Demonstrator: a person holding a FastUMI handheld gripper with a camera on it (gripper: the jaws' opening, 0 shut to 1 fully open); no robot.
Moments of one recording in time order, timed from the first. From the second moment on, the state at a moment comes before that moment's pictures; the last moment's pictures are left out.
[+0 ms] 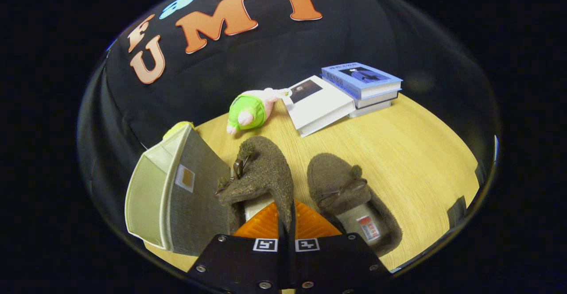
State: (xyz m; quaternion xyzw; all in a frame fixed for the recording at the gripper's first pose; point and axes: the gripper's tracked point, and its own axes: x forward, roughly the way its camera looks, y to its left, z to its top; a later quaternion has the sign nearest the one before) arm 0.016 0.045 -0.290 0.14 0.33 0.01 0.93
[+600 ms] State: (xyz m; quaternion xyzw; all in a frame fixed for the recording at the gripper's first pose) arm 0.037 0.127 -0.169 0.18 0.26 0.07 0.95
